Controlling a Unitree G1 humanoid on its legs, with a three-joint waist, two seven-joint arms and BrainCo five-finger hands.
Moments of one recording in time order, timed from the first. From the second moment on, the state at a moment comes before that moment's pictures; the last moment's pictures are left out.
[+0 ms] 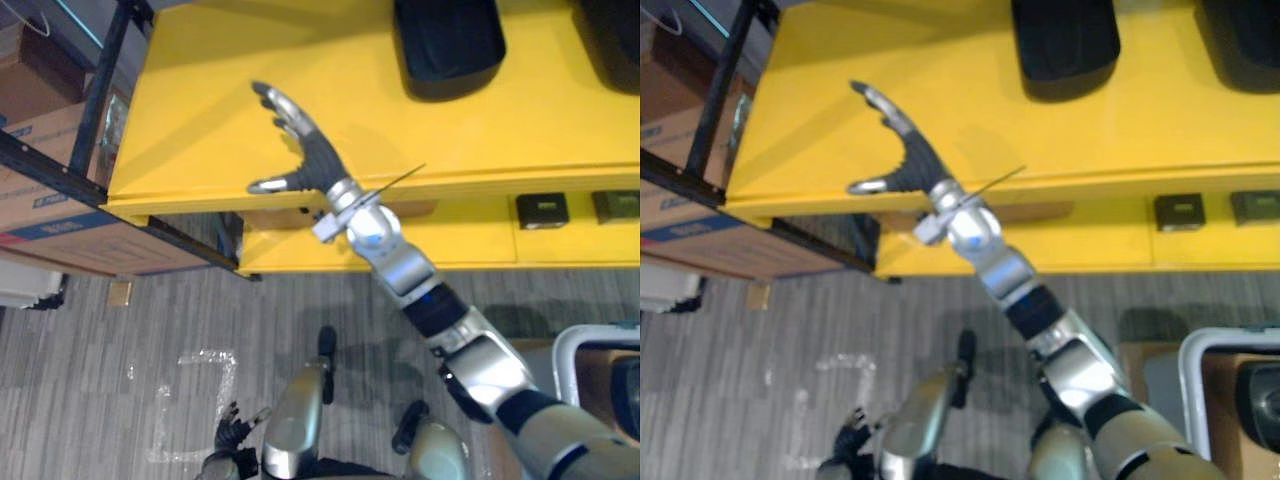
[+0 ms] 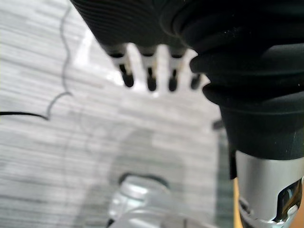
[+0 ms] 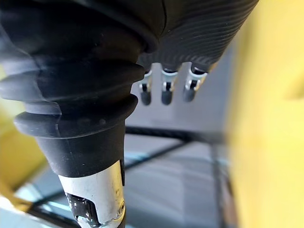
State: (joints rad) left arm 0.16 0.11 -0.10 0.82 -0.34 -0.17 0.22; right arm -0.89 -0.10 0.42 0.16 0.01 -0.11 -0.14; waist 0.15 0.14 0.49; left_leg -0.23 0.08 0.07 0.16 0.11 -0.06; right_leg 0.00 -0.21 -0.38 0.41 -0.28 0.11
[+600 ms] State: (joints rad) left arm 0.16 0.12 -0.05 0.79 -0.30 -0.13 0.23; right arm -0.75 -0.30 0.00 0.06 -0.03 -0.10 -0.46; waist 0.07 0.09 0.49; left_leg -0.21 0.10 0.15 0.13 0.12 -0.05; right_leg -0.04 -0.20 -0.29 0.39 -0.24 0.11
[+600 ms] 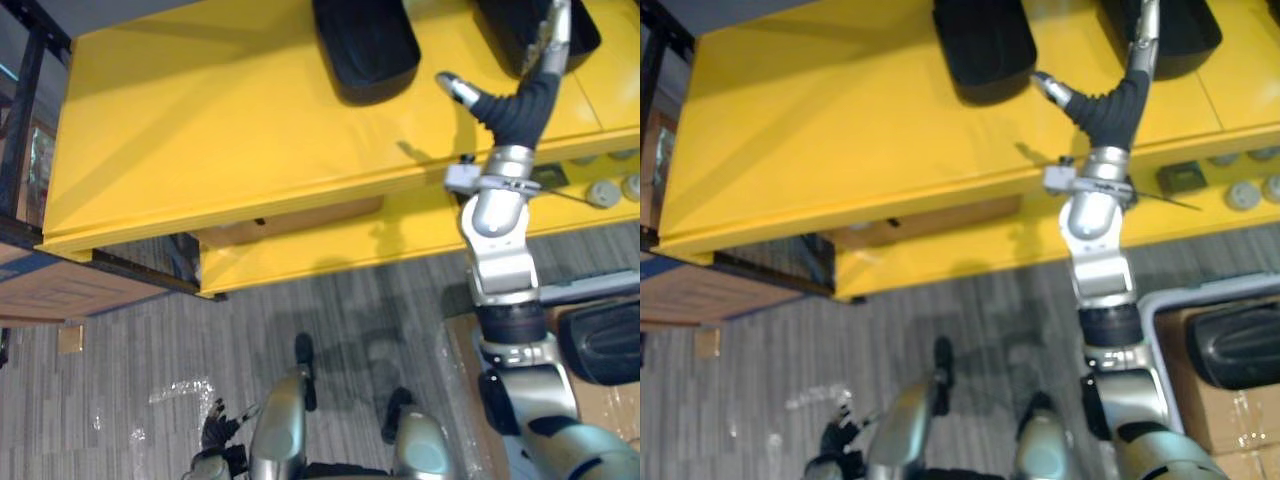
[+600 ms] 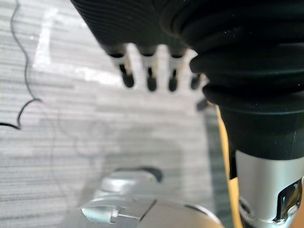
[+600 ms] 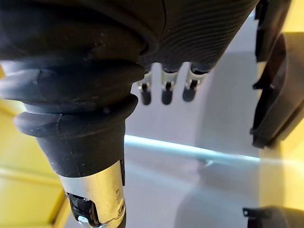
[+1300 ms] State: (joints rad) left arm 0.16 0.10 -0.06 0.78 -0.32 -0.12 0.22; right arm -1.03 -0.53 -0.06 0.62 0.24 -0.12 -0.18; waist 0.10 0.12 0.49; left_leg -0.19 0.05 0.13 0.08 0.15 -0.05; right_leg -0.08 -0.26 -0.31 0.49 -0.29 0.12
